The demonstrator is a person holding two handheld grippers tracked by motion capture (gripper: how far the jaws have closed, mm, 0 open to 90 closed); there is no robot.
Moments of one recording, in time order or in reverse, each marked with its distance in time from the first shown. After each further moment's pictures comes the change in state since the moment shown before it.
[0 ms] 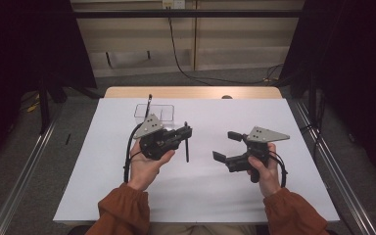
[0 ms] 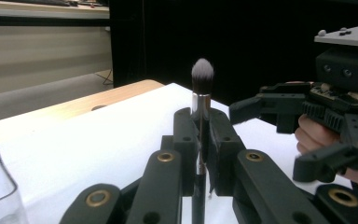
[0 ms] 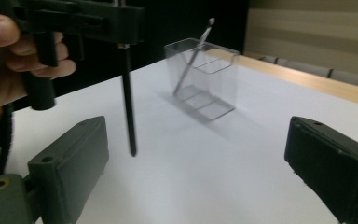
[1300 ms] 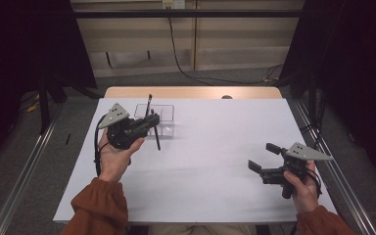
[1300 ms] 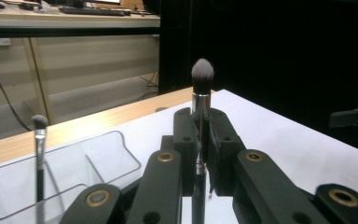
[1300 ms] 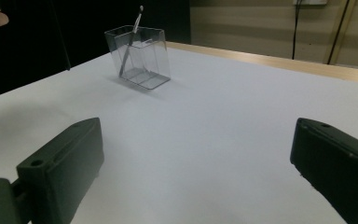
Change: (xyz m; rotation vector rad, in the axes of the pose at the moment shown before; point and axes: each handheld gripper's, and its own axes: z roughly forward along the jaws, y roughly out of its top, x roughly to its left) left arm 0.050 0.018 -0.056 -0.012 0.176 -0.001; right arm -0.022 -0.042 -0.084 0.000 -0.197 0.071
